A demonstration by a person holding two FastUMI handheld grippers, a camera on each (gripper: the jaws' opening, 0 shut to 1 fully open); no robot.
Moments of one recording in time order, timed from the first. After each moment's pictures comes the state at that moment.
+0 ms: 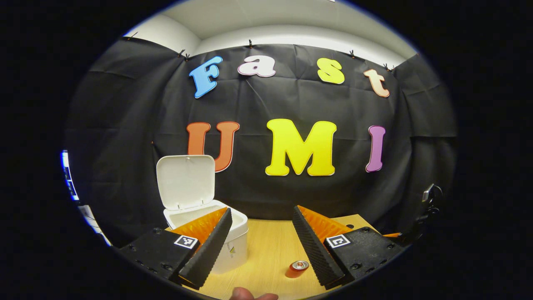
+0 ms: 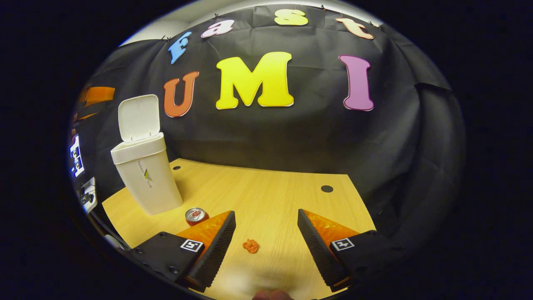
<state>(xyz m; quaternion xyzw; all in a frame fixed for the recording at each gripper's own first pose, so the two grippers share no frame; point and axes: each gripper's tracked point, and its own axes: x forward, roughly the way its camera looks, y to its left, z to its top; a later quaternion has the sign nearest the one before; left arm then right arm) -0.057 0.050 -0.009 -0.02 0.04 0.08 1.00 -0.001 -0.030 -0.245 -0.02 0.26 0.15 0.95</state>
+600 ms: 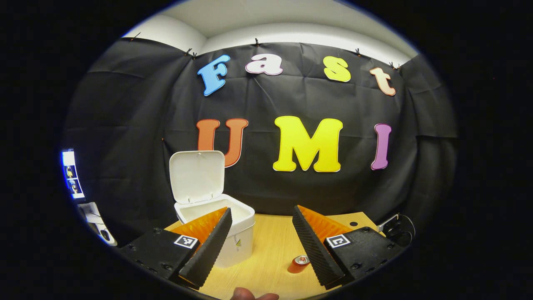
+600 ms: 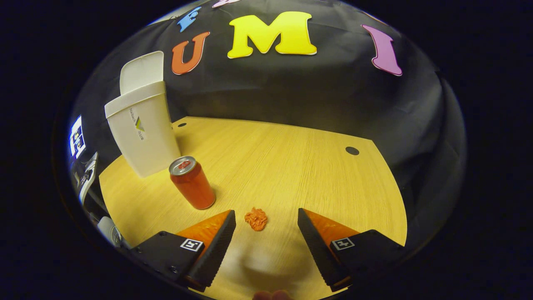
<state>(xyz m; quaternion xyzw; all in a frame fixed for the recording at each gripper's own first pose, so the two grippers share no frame) -0.070 0.057 -0.010 -0.02 0.06 0.10 0.99 -0.006 -0.010 -0.364 -0.06 0.37 0.19 0.91</state>
